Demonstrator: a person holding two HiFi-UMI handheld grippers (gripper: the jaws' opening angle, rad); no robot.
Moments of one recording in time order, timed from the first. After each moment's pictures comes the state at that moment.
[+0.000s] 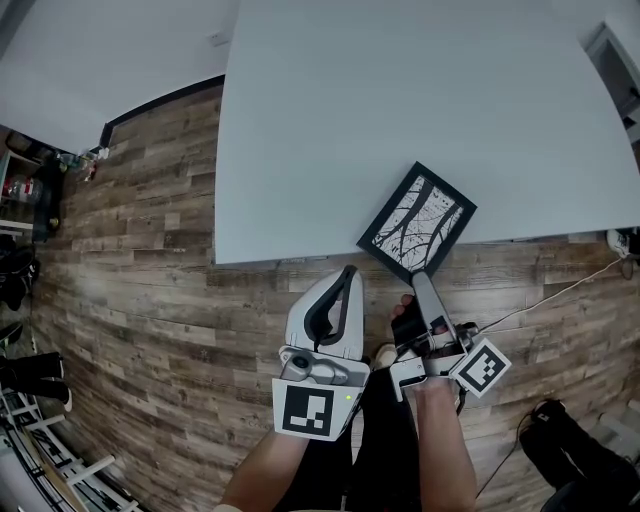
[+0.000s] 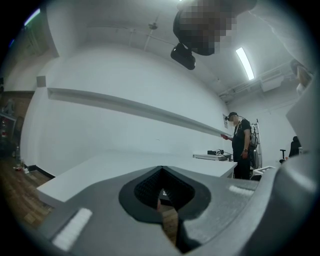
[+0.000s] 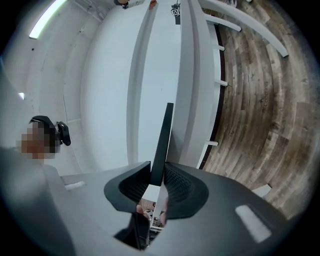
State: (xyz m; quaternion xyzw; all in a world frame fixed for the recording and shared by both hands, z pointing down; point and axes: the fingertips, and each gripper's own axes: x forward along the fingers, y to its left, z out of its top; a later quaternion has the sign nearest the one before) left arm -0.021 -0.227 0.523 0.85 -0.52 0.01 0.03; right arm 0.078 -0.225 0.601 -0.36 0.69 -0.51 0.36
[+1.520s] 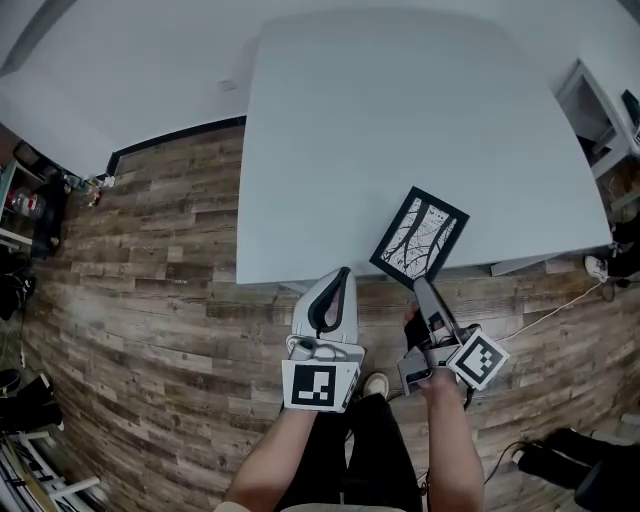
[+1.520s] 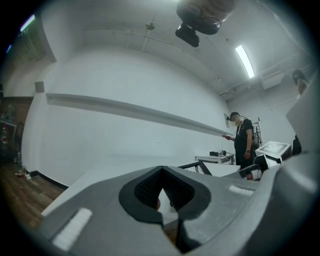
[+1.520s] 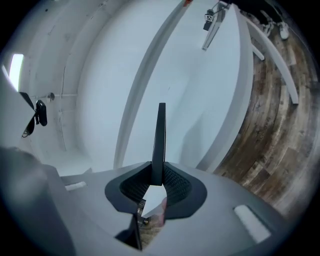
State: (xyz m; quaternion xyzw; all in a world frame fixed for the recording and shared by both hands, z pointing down) left arm -0.024 -0.244 0.485 0.84 -0.54 0.00 0.04; right arm 0.102 -0.242 0.538 -0.43 0.74 -0.46 0.25
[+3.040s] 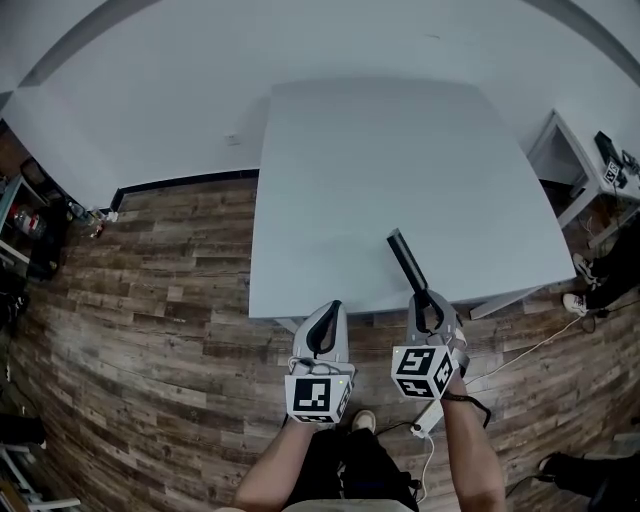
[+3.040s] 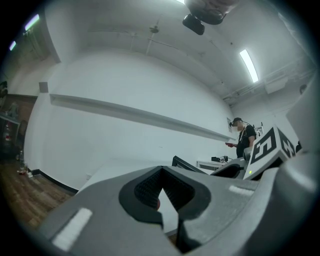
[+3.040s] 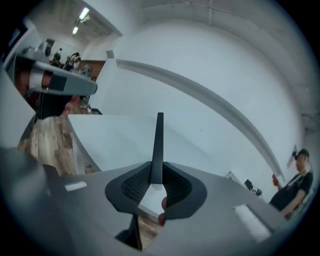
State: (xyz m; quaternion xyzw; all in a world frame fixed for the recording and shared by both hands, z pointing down) left arm -0.031 -0.235 0.439 0.84 -0.55 -0.04 0.04; right arm 0.129 -0.260 0.496 -0.60 0.71 0.08 -0.35
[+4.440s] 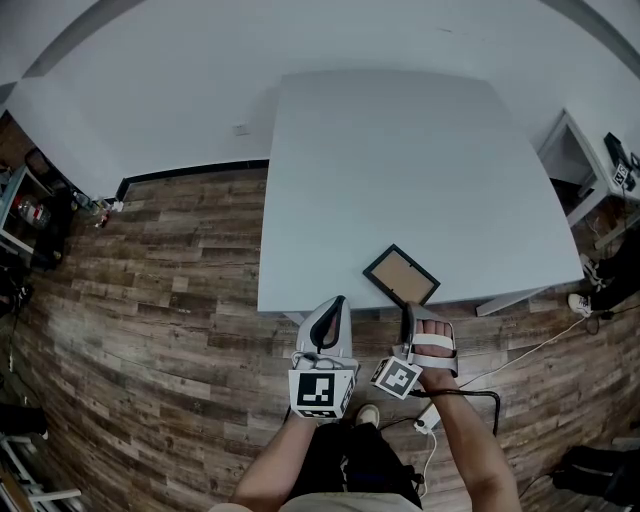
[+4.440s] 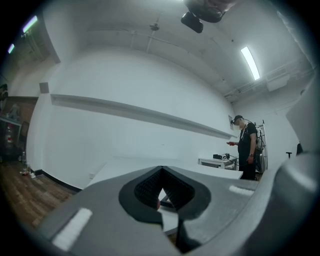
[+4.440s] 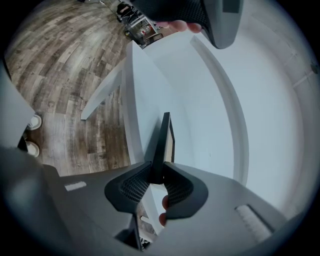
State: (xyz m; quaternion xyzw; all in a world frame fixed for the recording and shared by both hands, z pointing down) left arm -0.046 -0.240 0.449 0.83 -0.55 -0.03 0.04; right arm 0.095 -0.251 0.594 -0.44 0.57 0.31 -0.62
